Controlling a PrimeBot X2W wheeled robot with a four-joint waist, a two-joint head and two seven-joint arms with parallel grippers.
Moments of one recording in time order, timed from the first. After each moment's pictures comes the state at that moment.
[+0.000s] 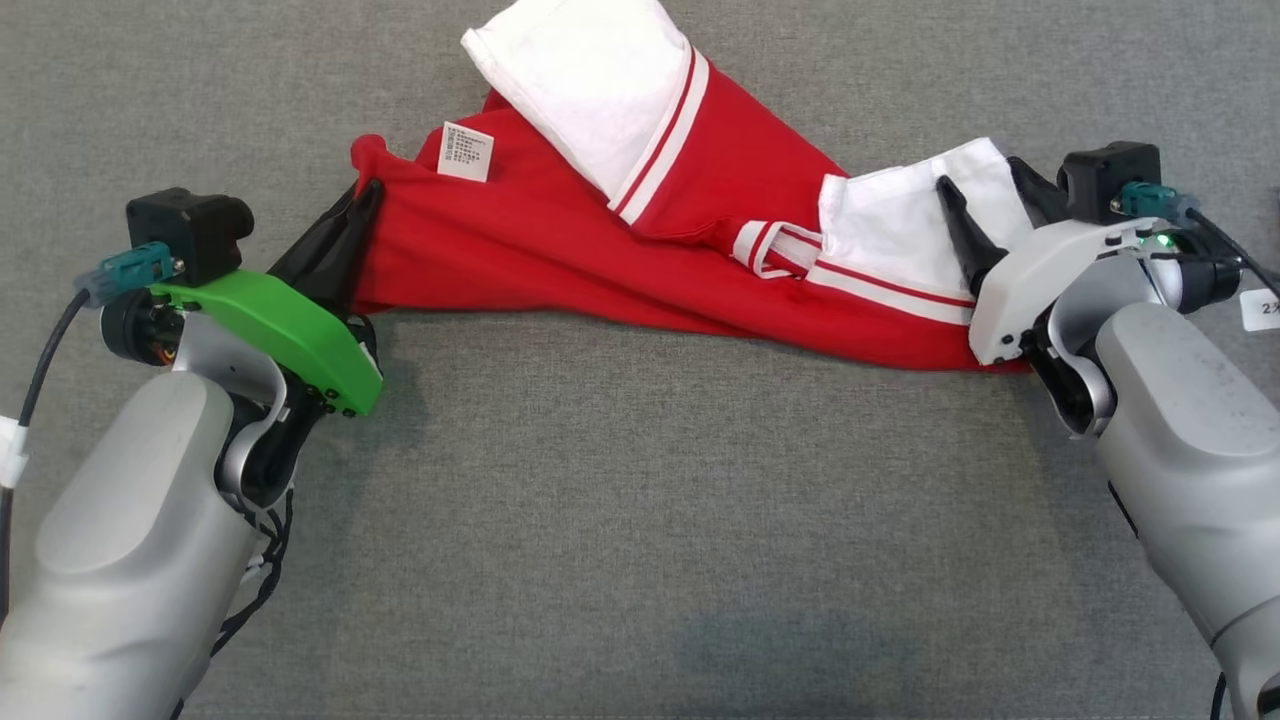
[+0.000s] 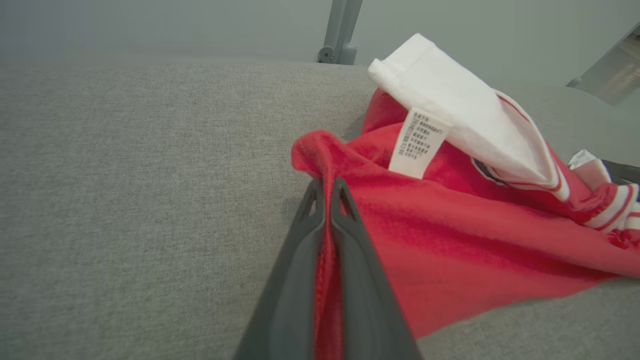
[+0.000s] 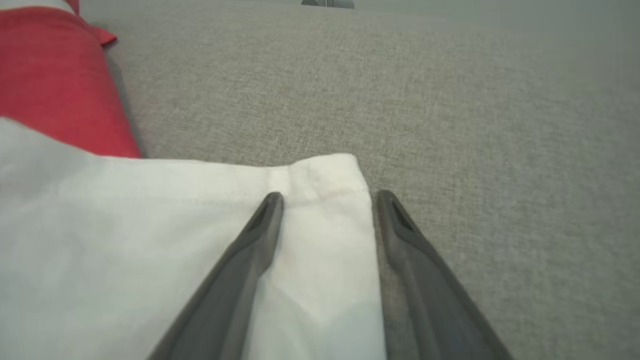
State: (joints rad) left arm -0.72 0.39 -0.57 0.49 -0.82 -0.13 -0.05; right arm -0.79 -0.30 0.43 0.76 0.44 0.13 -0.05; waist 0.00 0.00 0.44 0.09
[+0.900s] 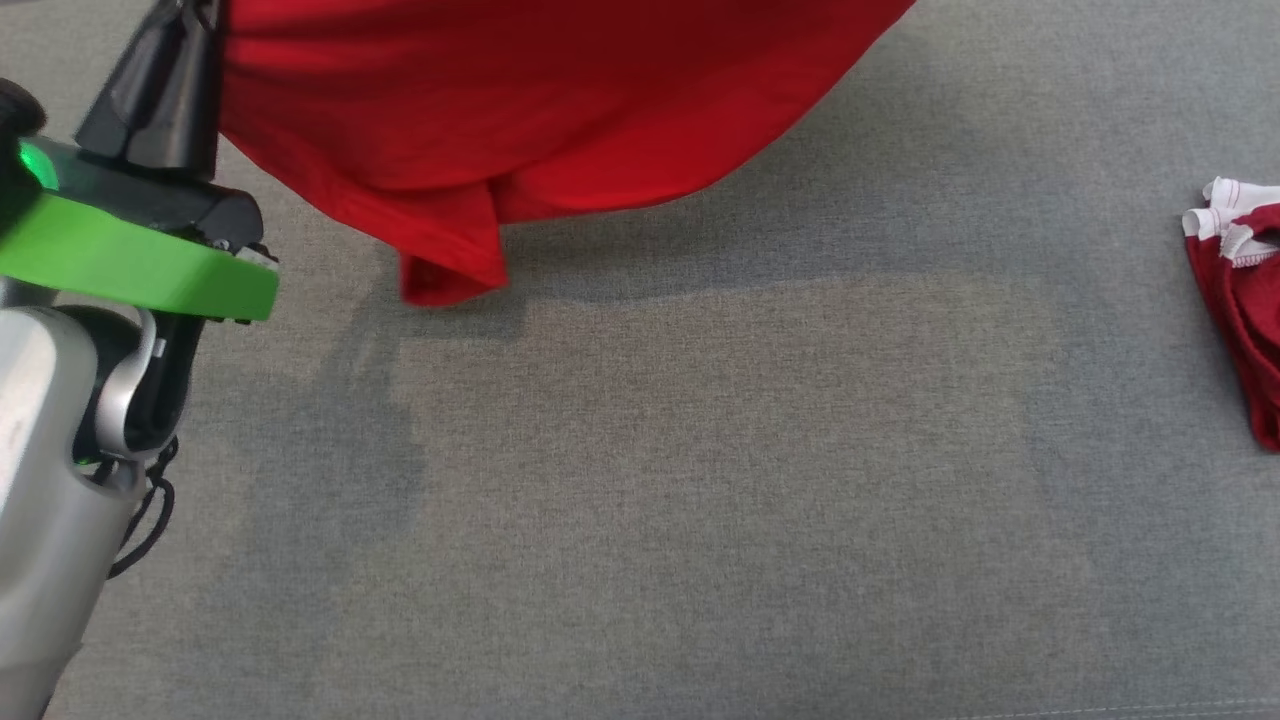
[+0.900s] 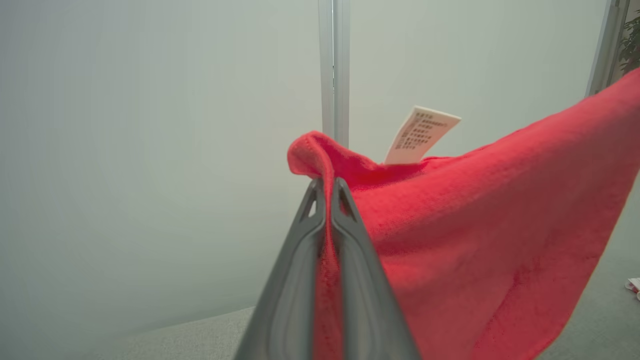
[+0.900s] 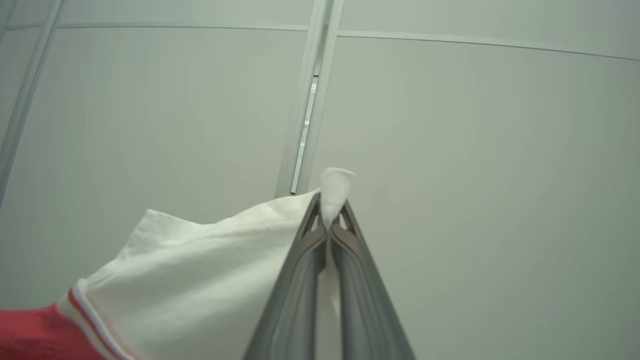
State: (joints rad) left arm -0.74 0.55 -0.48 0.05 -0.72 0.03 -0.16; right arm -0.85 -0.37 0.01 -0.07 0.23 0.13 -0.16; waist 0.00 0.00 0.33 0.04
